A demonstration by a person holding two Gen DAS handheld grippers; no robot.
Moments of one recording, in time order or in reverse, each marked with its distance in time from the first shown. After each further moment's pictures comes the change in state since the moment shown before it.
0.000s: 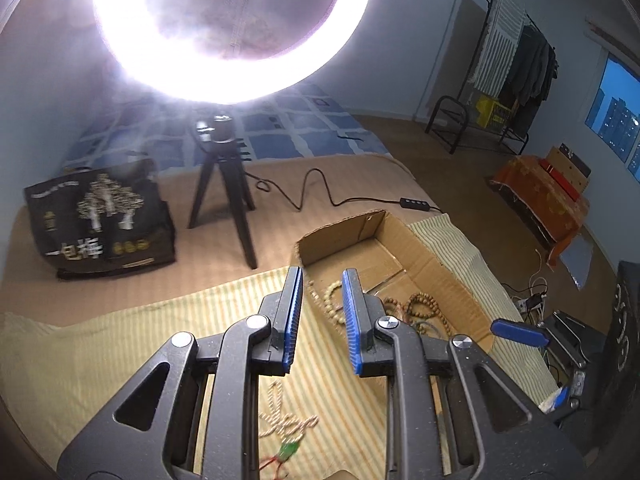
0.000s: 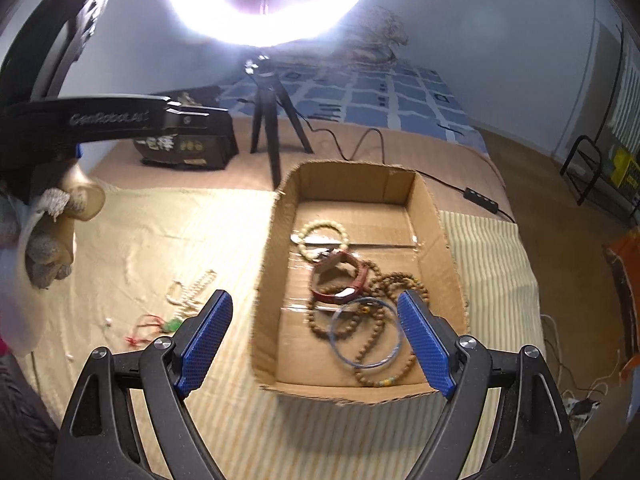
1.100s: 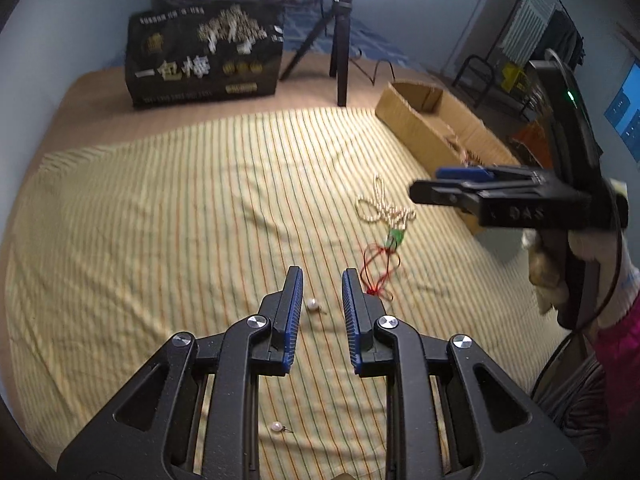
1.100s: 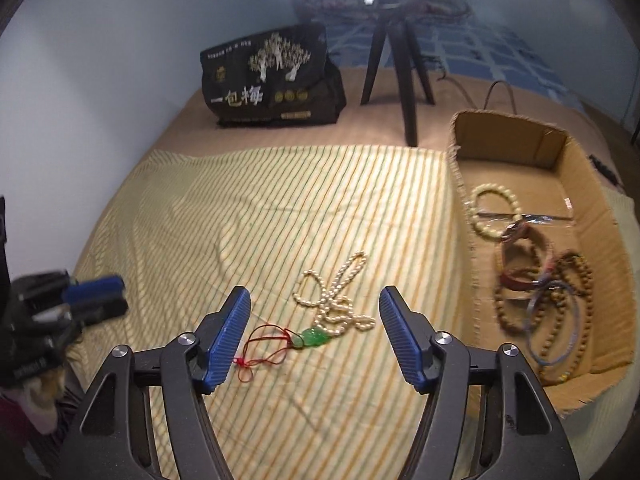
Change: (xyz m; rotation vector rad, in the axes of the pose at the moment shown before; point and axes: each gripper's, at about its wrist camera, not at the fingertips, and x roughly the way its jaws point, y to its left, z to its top) left arm -0.067 0.106 -0.178 -0.090 0.206 0.031; right arm 0.085 0.099 -0.003 0.010 0.180 0.248
